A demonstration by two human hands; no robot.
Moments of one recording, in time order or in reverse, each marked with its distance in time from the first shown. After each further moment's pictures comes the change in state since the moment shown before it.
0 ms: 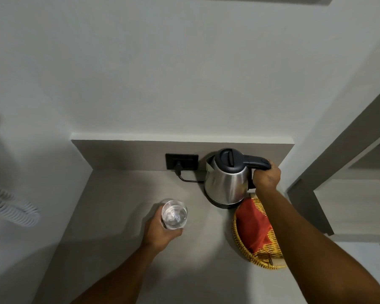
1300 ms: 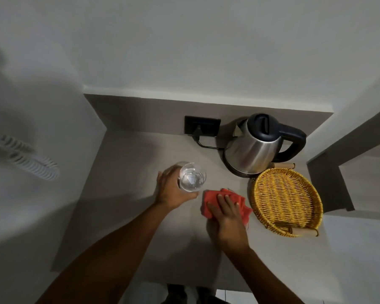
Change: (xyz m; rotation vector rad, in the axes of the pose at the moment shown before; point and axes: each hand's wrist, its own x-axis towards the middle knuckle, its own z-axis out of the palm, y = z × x) left_hand 0.020 -0.007 -0.017 0.280 -0.028 0.188; right_hand -0.211 0.154 -0.011 -0.786 -0.705 -0.810
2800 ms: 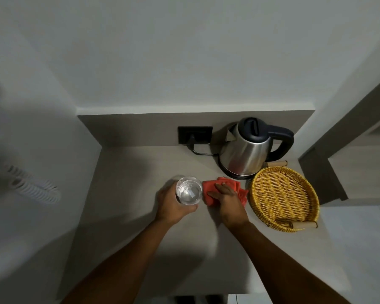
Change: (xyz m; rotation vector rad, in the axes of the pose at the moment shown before) left_hand -0.021 0.014 -0.018 -0.152 0.033 0.017; right_hand 0.063 0.002 -0.017 -0.009 -0.056 0.103
